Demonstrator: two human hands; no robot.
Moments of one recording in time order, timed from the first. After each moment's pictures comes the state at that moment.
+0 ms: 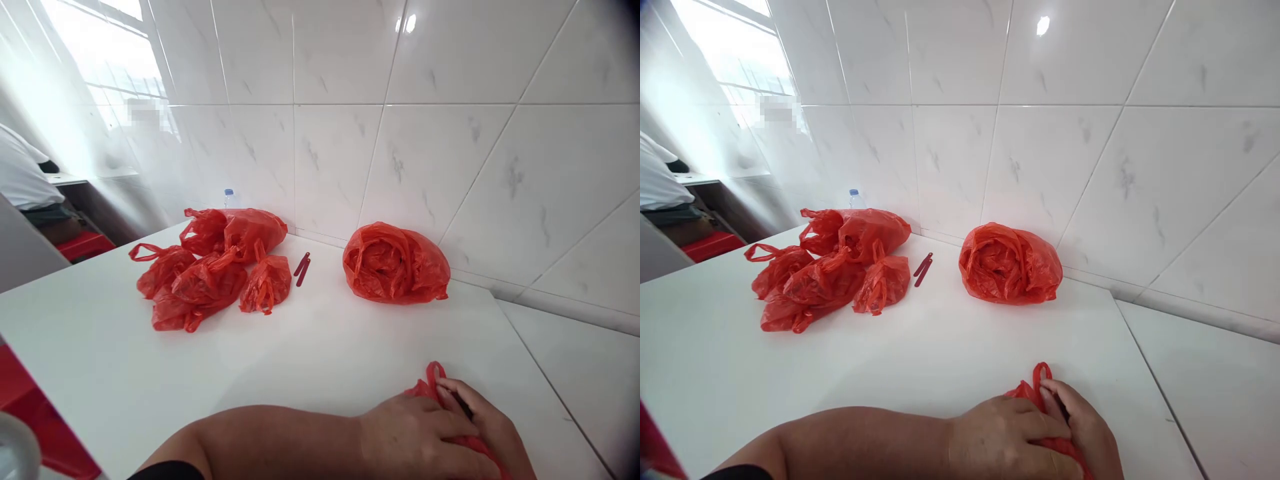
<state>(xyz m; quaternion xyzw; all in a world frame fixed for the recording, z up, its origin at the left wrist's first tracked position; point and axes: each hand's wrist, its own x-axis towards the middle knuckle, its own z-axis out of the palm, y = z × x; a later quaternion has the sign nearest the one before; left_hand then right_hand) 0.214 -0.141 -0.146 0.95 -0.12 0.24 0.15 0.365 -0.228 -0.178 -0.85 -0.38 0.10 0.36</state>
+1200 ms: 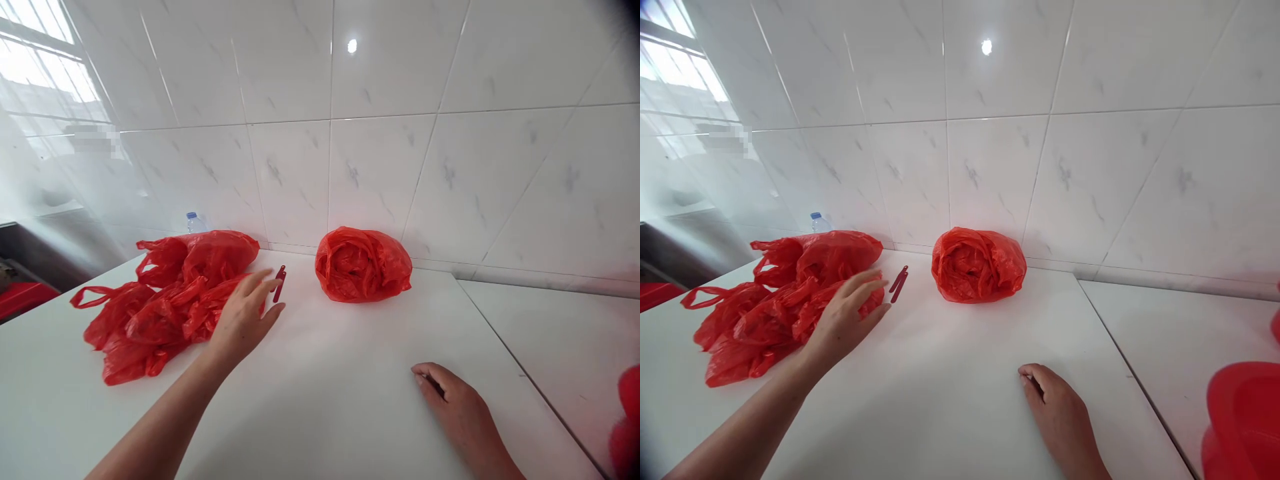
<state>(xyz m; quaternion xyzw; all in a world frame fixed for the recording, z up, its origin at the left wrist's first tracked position) 0.091 0.000 -0.062 0.86 0.36 0.35 0.01 0.367 -0.228 -0.167 -0.84 -0.42 0.10 0.32</state>
